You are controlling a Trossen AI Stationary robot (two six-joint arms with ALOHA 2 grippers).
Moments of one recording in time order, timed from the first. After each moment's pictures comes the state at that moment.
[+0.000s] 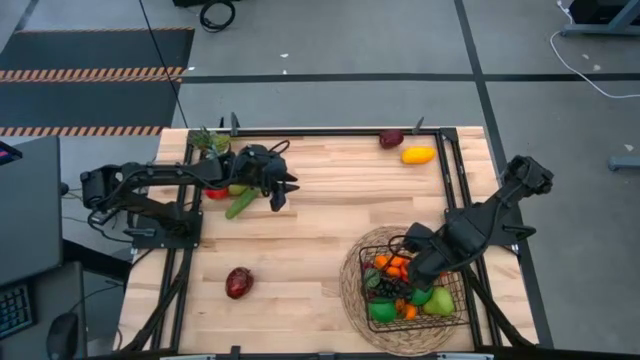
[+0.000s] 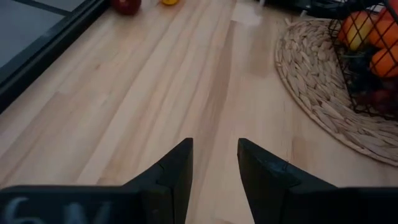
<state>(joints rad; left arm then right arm) 0.33 1.31 0.74 -0.01 0.13 -0.06 0.65 1.50 1.50 -1.57 -0.02 1.39</state>
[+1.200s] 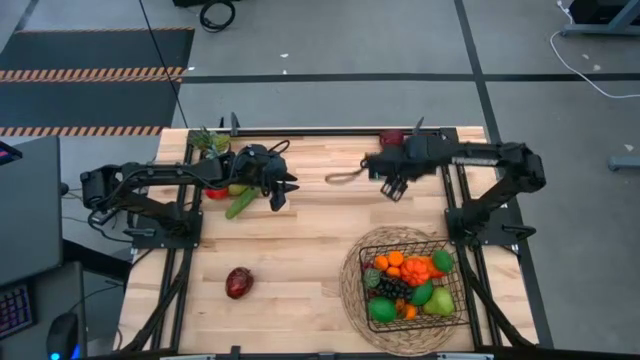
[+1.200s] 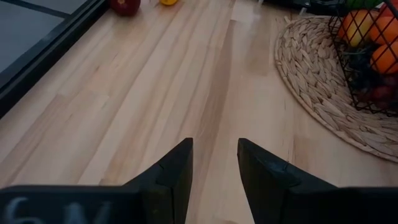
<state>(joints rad) 0.33 1.31 0.74 -0.01 0.13 -0.04 -0.17 1.51 1.43 -1.53 0.43 0.52</state>
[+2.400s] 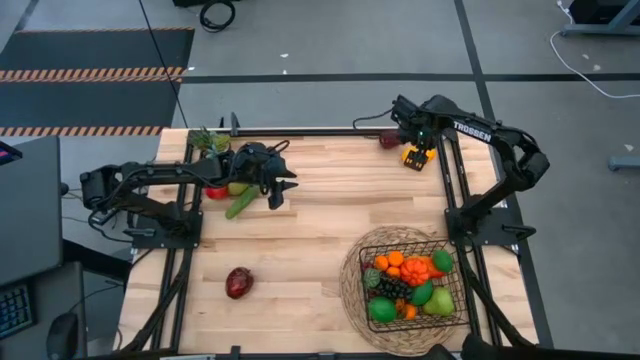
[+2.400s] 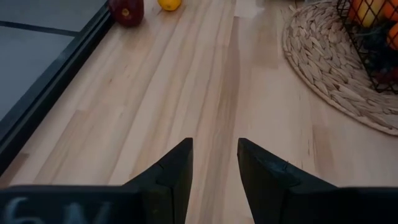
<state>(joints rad) 0.36 1.31 0.74 -0.01 0.12 0.10 -0.81 1.51 1.20 -1.27 0.26 -0.25</state>
